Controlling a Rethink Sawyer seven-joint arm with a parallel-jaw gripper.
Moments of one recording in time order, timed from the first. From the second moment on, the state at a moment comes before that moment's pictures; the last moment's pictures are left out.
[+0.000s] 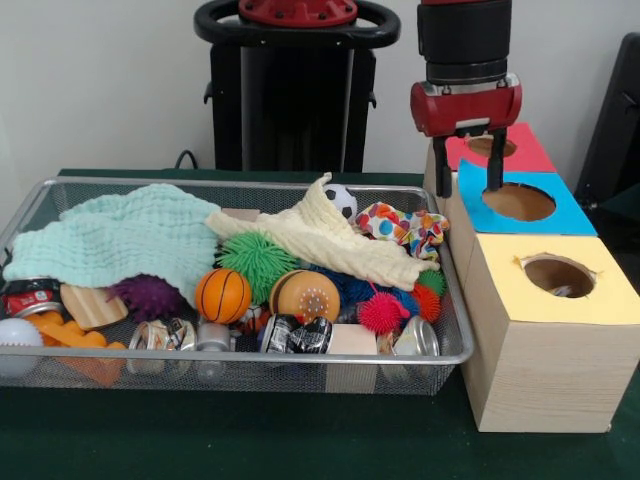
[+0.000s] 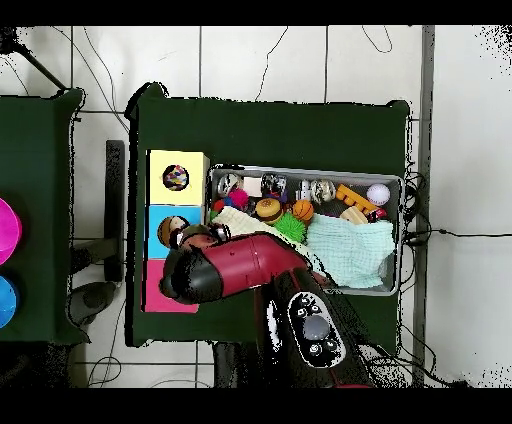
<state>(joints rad) -0.29 -0.82 0.32 1.93 -0.33 0.28 1.83</state>
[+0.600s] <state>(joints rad) -0.08 -0.81 0.18 1.84 -0.29 0.27 1.83</state>
